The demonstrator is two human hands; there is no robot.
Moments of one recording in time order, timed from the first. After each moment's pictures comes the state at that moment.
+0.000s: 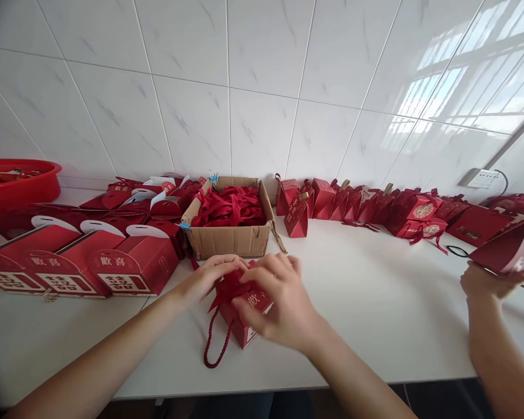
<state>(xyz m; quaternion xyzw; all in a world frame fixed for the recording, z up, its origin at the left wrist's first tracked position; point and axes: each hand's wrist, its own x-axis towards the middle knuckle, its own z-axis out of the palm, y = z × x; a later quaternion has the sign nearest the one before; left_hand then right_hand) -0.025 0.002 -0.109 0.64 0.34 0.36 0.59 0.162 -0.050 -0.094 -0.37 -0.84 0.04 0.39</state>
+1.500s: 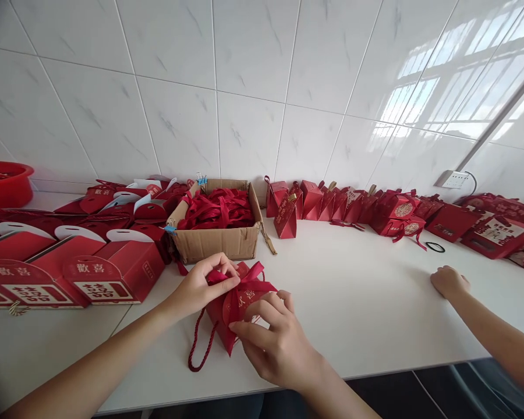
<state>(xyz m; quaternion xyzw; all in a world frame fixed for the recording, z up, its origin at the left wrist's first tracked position) -0.015 -0.006 -0.113 0.73 0.38 0.41 0.40 0.178 -0.080 -0.138 -0.30 -0.86 -0.04 0.41</state>
